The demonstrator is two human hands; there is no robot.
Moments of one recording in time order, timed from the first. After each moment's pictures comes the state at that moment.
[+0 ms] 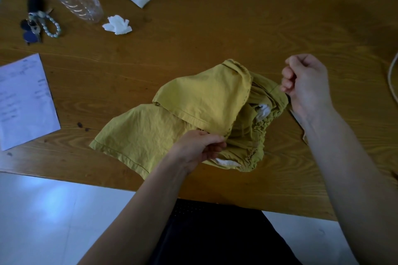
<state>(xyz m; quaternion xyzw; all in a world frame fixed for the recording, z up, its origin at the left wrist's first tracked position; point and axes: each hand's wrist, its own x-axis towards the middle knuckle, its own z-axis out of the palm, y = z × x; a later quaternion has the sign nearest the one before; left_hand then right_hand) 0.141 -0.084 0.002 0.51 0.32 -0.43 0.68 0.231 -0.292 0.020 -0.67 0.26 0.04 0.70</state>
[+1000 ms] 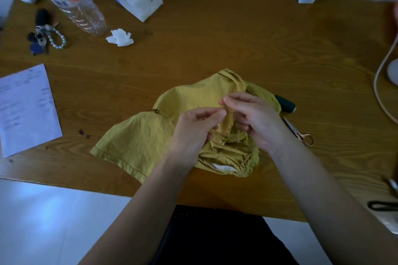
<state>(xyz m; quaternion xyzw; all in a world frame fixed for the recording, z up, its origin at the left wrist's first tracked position) 0.158 -0.094 0.055 0.65 0.24 -0.24 0.68 0.190 -0.232 0.045 -0.64 0.16 0.28 0.70</state>
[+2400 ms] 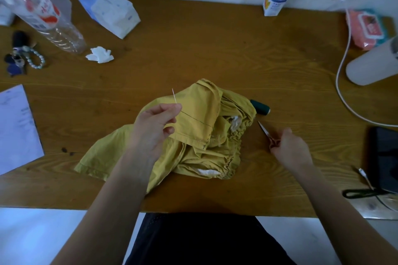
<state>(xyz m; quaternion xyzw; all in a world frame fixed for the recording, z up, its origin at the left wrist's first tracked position) 0.180 -0.063 0.054 0.57 0.32 -0.18 0.73 0.134 -0.367 -0.025 -0.94 0.22 0.24 0.12</state>
